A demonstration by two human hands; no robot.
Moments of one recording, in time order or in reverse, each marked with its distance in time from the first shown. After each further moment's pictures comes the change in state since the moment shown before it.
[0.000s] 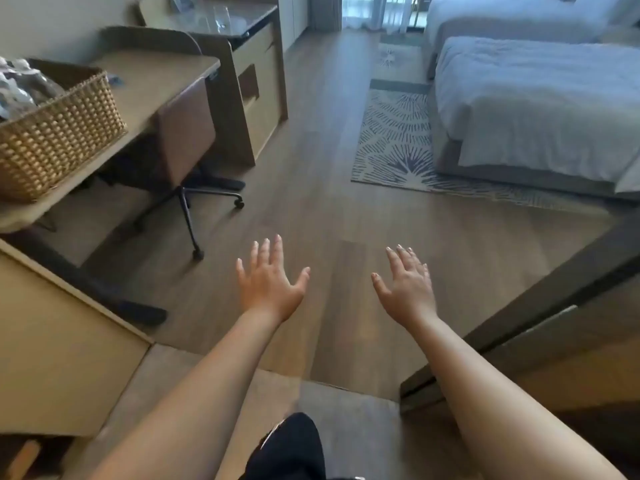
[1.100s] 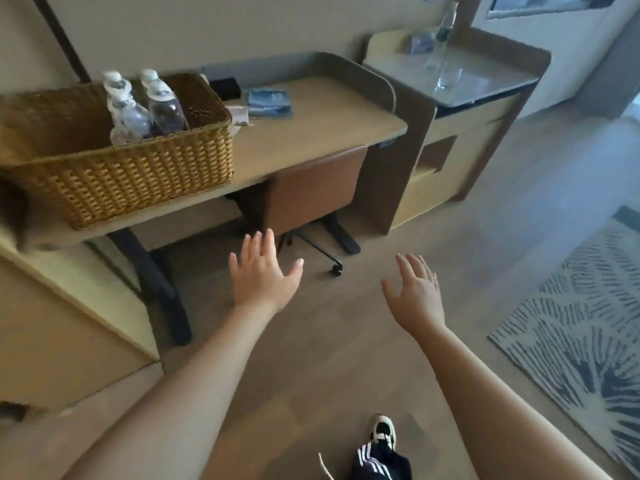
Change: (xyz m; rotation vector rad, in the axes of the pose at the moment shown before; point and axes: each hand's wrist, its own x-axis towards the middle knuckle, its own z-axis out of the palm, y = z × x) left_hand 0.524 -0.106 -0.004 0.079 0.332 -0.738; right_hand 0.658 -0.240 0.108 0.019 -0.227 -0.661
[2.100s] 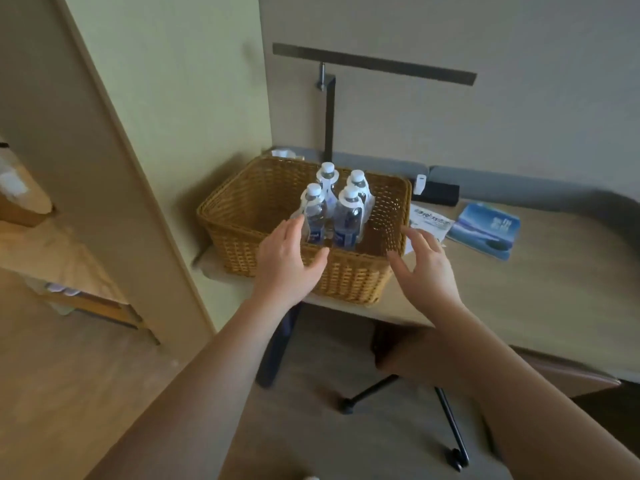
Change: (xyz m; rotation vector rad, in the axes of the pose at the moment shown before) left_hand 0.246 -0.093 -0.106 0.024 0.630 -0.379; right_hand 0.353 -0.329 0.046 0.412 -0.223 -0.874
